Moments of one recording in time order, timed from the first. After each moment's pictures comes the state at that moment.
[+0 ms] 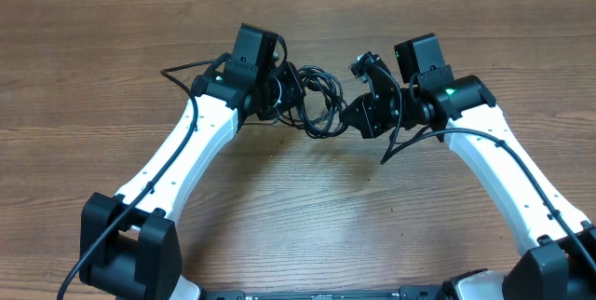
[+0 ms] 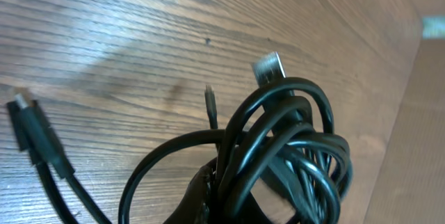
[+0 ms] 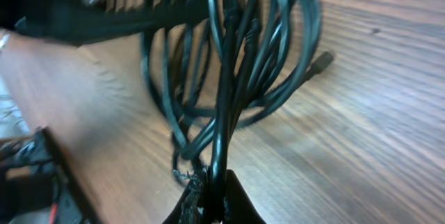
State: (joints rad) left arm -0.37 1.71 1.35 -0.59 0.33 -0.89; right arm 0.31 1.56 1.28 -0.82 -0.59 -0.08
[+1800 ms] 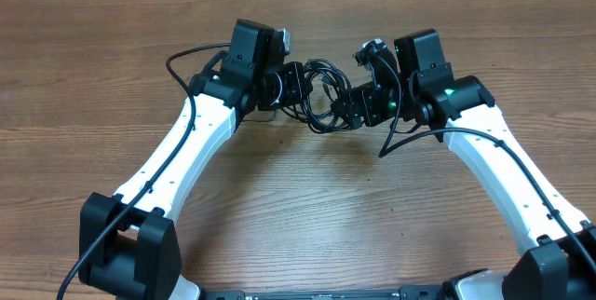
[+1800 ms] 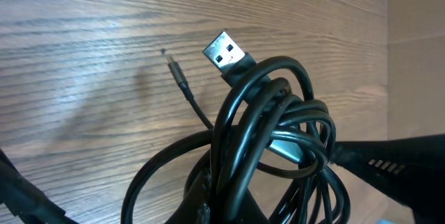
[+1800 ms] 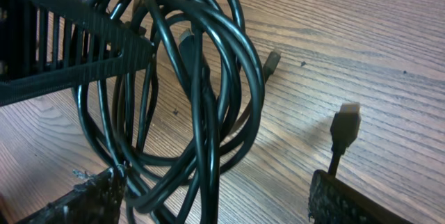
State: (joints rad) left arm -0.36 1.71 1.35 -0.53 0.46 -0.60; right arm 0.32 1.56 1.28 -0.70 -0.41 -0.01
